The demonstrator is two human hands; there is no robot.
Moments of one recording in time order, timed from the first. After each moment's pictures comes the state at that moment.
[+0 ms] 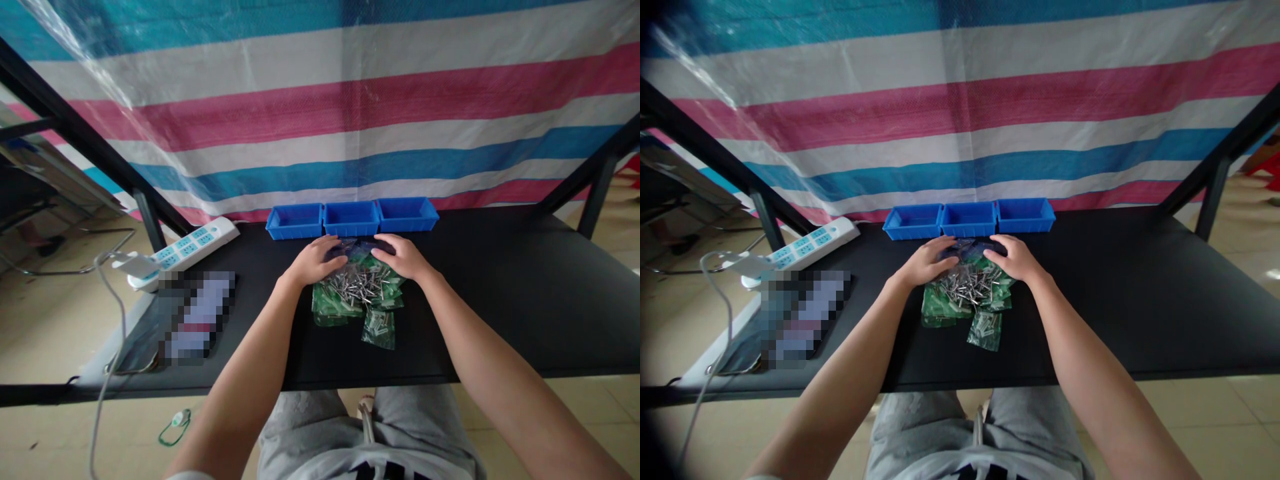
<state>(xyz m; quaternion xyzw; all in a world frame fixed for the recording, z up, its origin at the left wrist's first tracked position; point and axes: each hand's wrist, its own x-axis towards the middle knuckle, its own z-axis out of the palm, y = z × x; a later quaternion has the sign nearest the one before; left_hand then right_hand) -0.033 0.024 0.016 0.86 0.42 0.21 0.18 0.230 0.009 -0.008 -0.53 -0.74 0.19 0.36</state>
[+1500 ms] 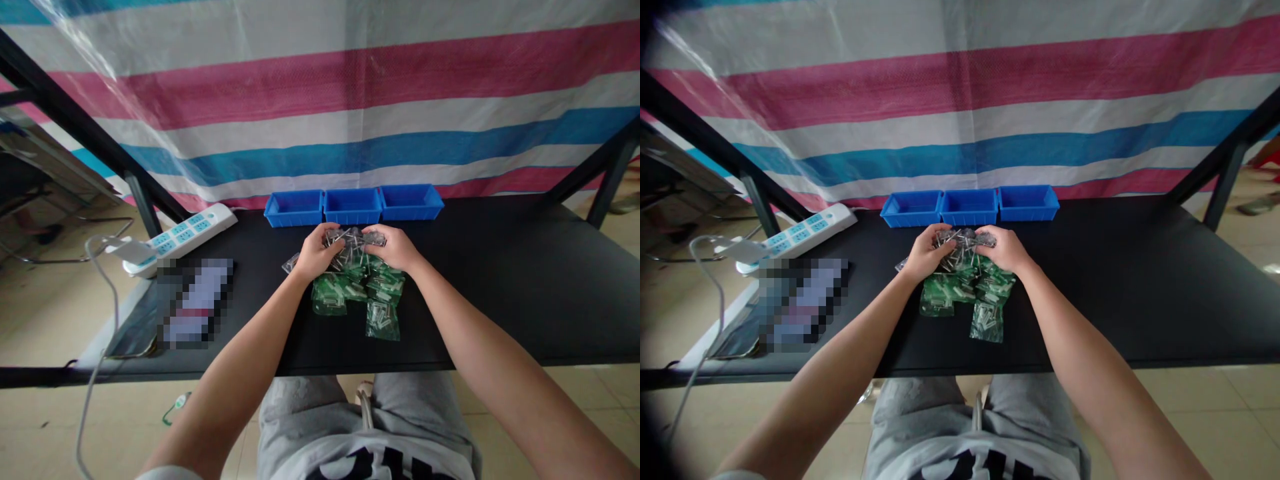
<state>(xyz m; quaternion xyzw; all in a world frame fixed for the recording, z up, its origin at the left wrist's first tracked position) -0.013 0.009 -0.005 0.69 0.46 0.42 0.37 0.203 0.002 -0.005 -0.50 -0.72 0.28 0.38</state>
